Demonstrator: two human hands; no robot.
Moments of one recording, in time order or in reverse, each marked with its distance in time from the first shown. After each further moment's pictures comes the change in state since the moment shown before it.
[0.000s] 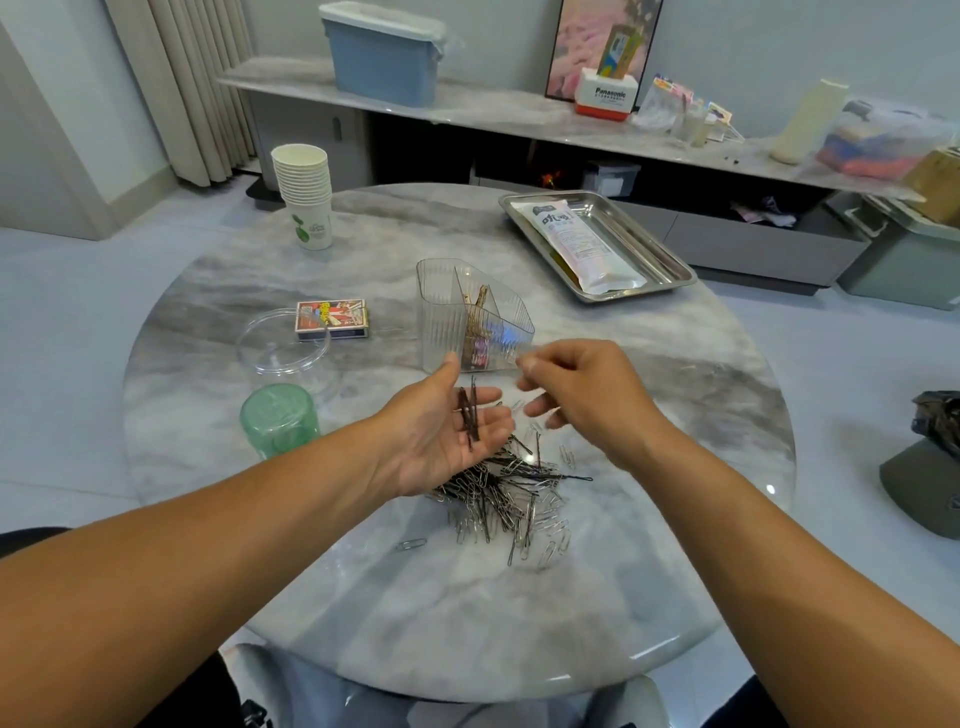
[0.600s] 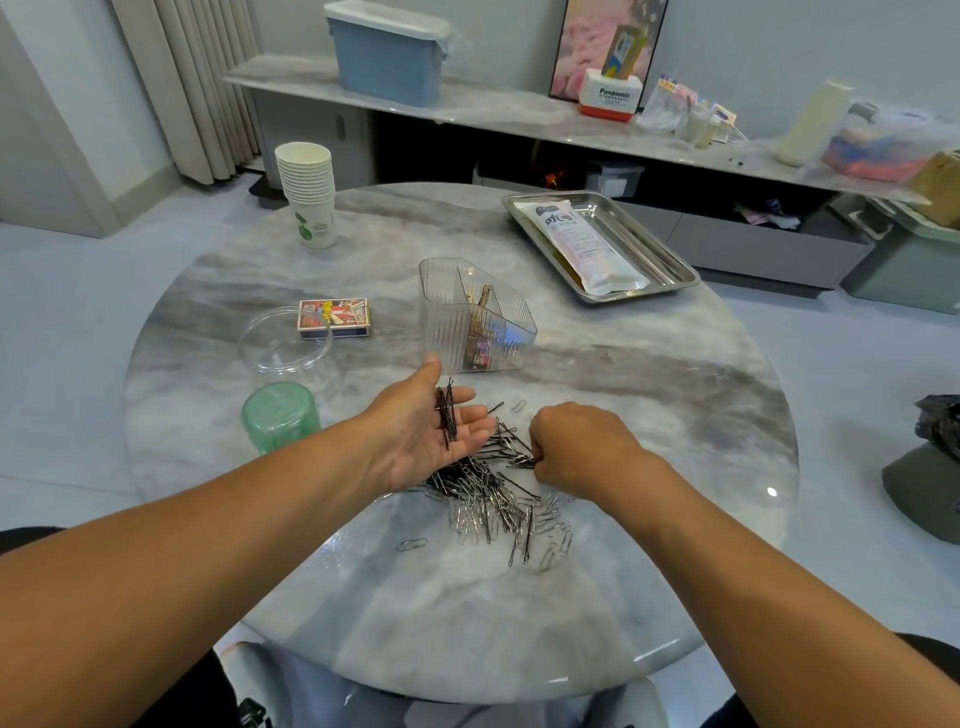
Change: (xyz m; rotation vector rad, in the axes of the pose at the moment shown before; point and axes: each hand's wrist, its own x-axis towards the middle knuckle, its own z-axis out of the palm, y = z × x) left_hand 0.005 0.003 -0.011 0.030 0.134 0.058; right_hand 0.004 0.037 0.017 -1.229 -0.228 -0.153
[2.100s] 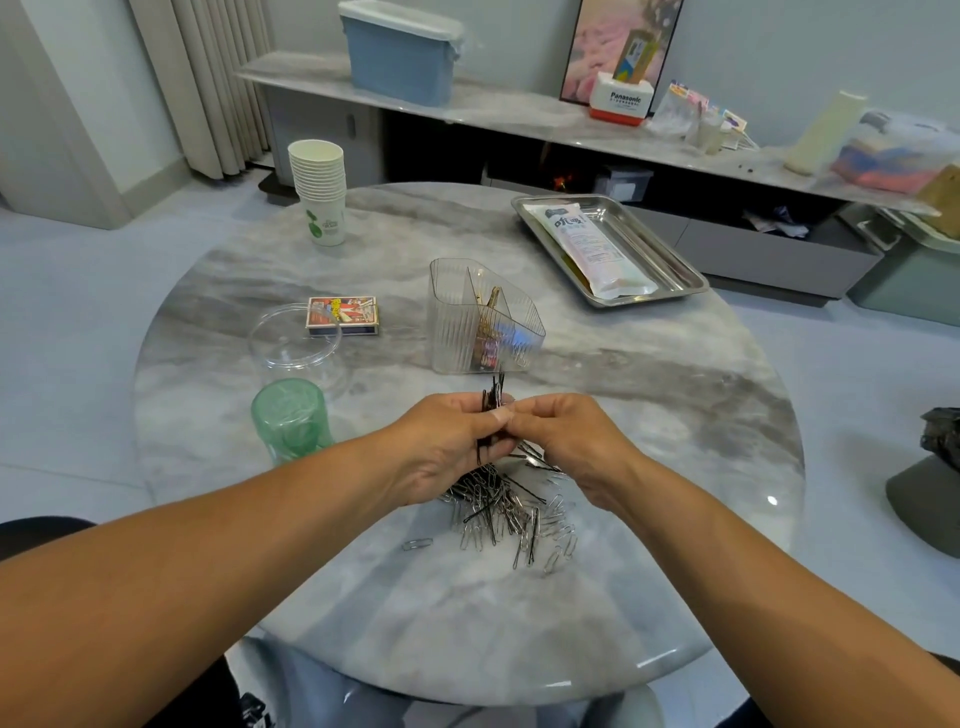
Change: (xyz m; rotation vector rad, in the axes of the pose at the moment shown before) left_hand 0.008 -0.021 0.005 0.105 -0.190 0.126; right_hand -0.007 -0.017 -0.007 1.453 0.024 0.203
